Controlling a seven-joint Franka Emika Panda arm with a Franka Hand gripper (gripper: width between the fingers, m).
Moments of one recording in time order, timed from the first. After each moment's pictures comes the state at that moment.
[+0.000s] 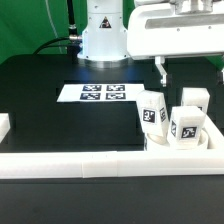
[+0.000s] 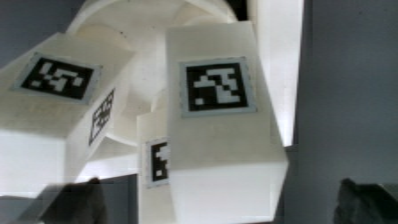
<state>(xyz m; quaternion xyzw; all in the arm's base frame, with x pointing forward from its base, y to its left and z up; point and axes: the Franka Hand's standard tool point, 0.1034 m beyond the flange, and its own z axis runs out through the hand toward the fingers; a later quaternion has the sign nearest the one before) 0.599 0.112 0.105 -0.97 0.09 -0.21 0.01</state>
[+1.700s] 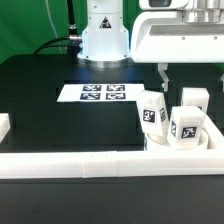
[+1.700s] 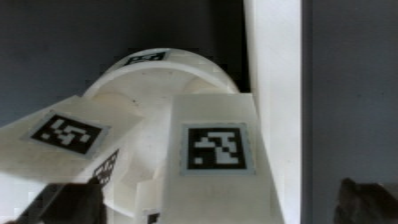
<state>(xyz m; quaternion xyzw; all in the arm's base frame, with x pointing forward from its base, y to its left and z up) 0.593 0.115 0.095 -1.00 0.07 -0.06 0.00</state>
